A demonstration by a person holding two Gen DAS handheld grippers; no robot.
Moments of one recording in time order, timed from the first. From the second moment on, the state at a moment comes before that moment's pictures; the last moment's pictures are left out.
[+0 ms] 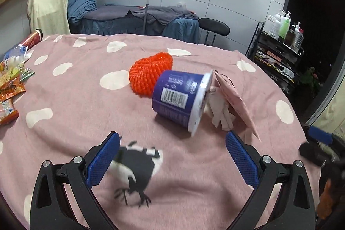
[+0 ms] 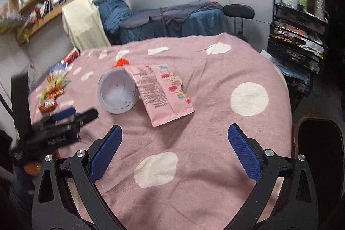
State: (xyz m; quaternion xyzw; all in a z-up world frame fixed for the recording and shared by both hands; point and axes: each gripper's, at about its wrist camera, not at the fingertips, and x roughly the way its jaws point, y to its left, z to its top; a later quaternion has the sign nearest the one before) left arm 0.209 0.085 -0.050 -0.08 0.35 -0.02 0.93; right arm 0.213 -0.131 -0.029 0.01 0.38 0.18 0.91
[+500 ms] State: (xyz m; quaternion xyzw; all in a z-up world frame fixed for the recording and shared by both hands) left arm 0.263 0.084 -0.068 -0.07 0.39 -0.02 0.92; right arm 0.281 -0.061 -0.065 -0.15 0.43 0.18 0.87
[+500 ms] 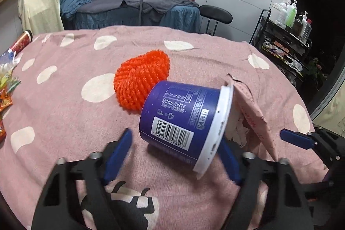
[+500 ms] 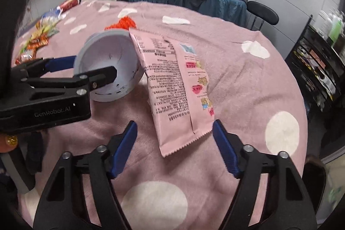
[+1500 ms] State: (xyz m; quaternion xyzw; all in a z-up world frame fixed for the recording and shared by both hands) left arm 0.176 0.069 -0.022 -0.10 0.29 -0.04 0.95; right arm 0.215 -0.153 -0.012 0.01 0.33 0.17 0.93
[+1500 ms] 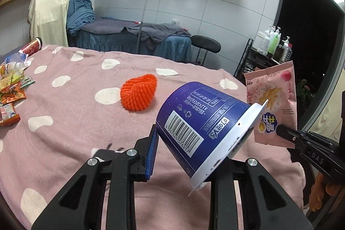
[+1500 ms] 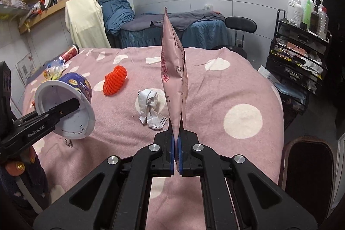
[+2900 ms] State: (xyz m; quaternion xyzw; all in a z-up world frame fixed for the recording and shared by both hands) left arm 0.159 -0.102 -0.023 -0.03 0.30 -0.22 0.93; right arm 0.166 -0.390 -0.084 0.15 0.37 -0.08 0.91
